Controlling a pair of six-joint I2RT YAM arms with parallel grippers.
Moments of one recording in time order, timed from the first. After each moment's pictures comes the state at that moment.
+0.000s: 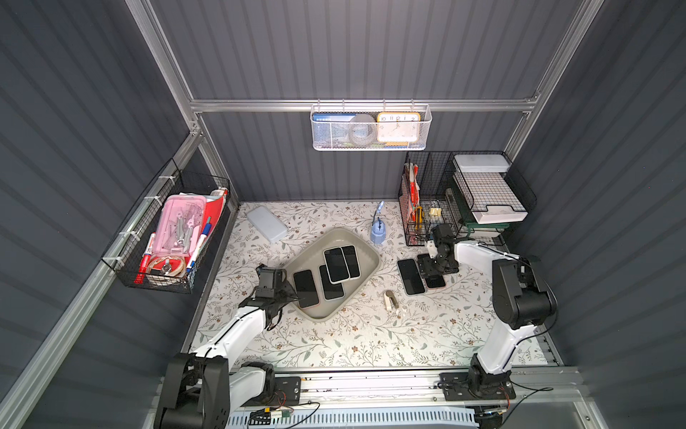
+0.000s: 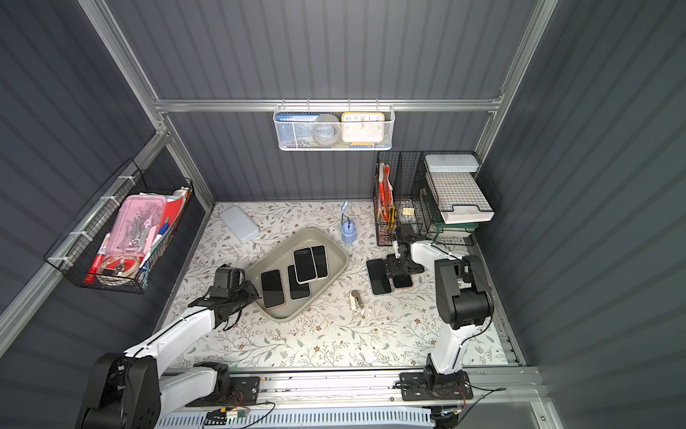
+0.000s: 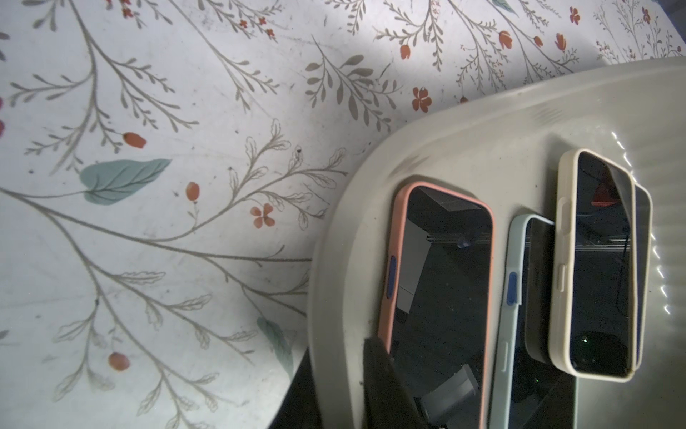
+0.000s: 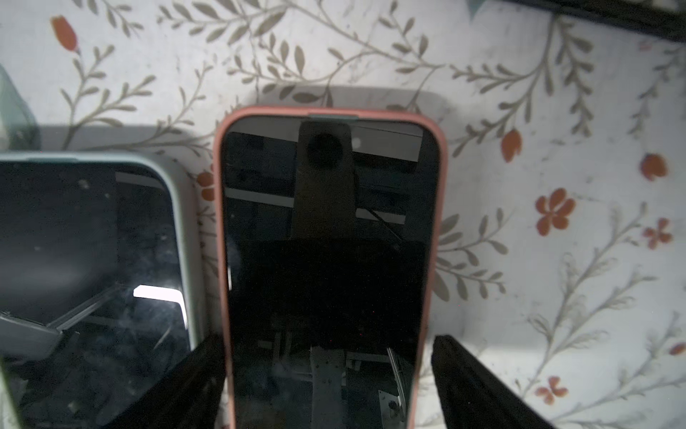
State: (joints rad) left arm -0.16 1.16 0.48 -0.22 -0.02 -0.63; right arm 0.14 1.81 1.13 -0.59 0.05 -0.01
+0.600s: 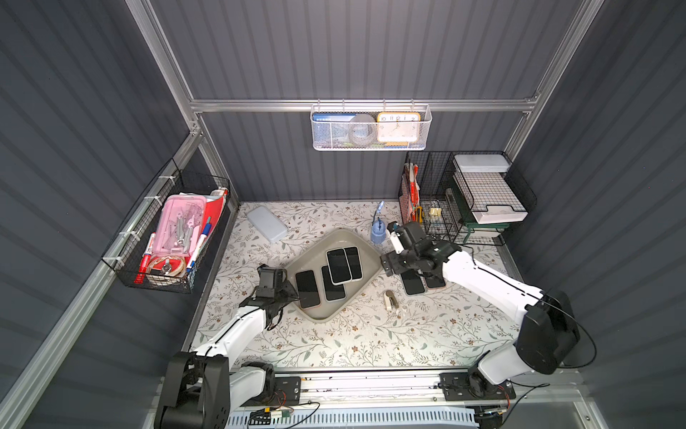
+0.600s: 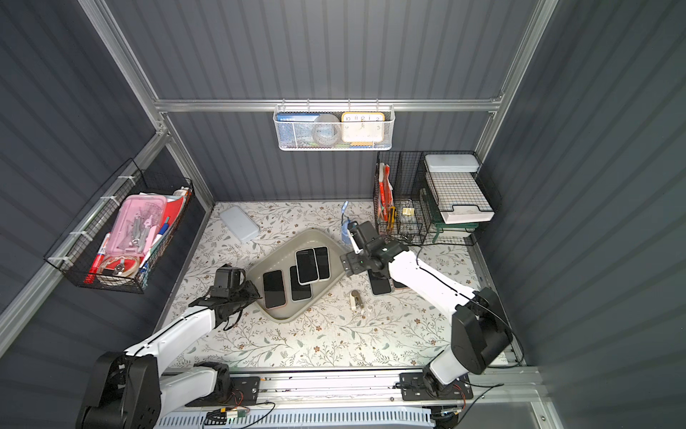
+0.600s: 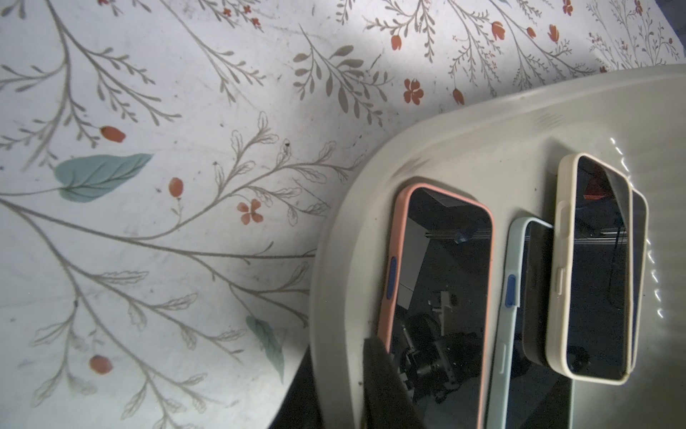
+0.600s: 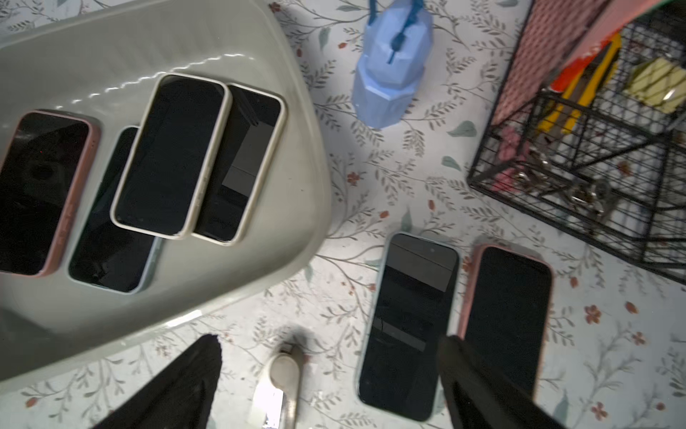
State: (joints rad) left arm -0.16 1.17 0.48 -0.22 0.00 -0.63; right arm 0.63 1.57 1.25 -0.61 0.14 0.16
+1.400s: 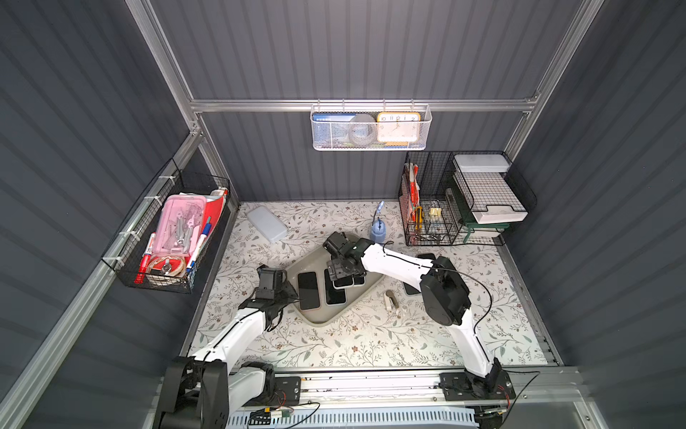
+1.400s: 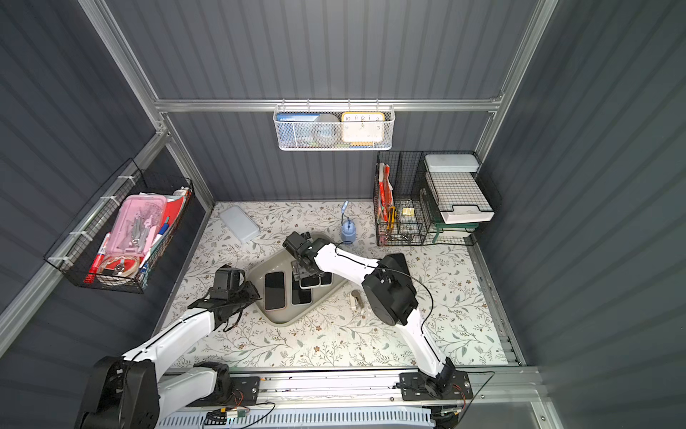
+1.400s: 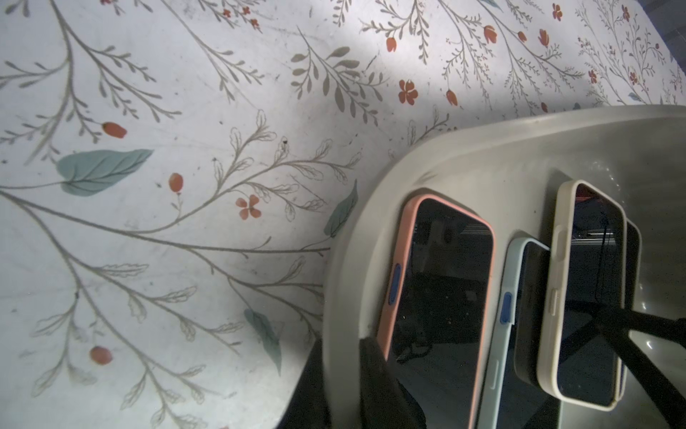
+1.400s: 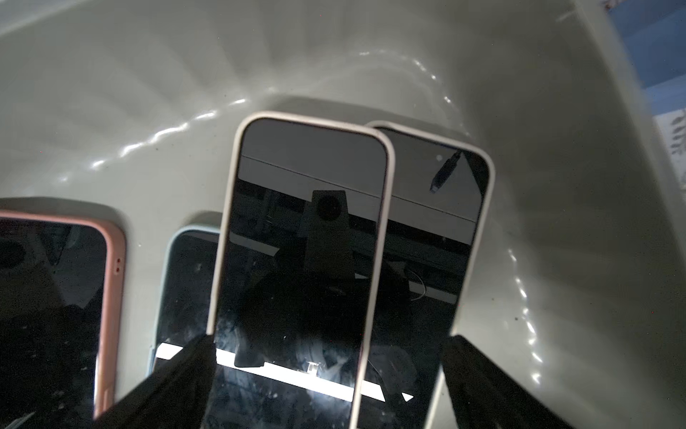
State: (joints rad) left arm -0.17 1.14 0.47 -0.22 0.00 -0.64; right arm 0.86 2.25 1.86 -0.79 0.26 0.54
